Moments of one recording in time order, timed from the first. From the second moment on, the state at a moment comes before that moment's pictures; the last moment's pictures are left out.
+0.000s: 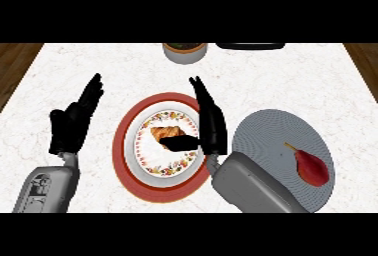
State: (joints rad) left arm -0.25 0.17 0.05 -1.45 -0.12 0.00 0.12; right arm -0.64 -0.05 0.70 -1.13 0.17 -0.82 0.32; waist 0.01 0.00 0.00
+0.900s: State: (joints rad) left arm -0.25 0.16 0.07 -1.42 -0.13 -0.01 0.09; right arm -0.21 -0.40 0.32 -1.46 -0.08 -0.44 -0.01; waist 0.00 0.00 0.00
